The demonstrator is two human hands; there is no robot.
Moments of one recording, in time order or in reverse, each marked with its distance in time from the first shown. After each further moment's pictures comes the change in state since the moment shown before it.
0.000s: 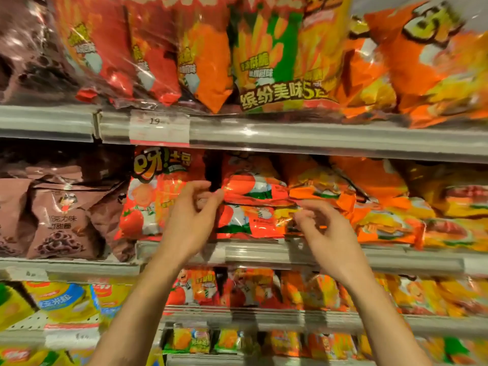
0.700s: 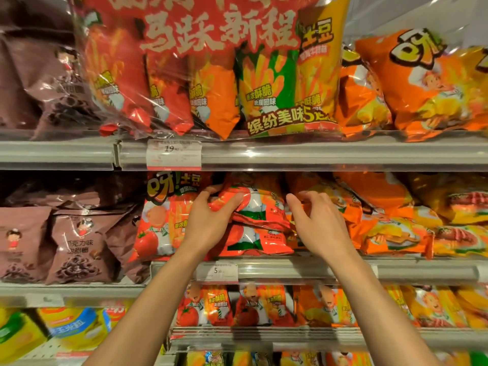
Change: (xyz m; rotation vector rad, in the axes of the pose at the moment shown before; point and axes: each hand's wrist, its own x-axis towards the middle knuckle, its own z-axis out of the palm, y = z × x) left_hand 0.037 0.000 0.007 -0.146 -0.084 -0.092; right_hand 0.043 -0.025 0.026 -0.397 0.104 -0.001
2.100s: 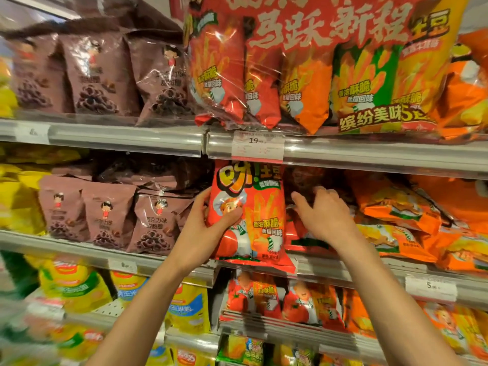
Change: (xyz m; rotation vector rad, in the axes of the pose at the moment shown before) left_hand -0.045 -0.030 -0.133 -0.086 -0.044 0.046; right_hand 0.012 -0.078 0.070 -0.113 -0.185 -0.018
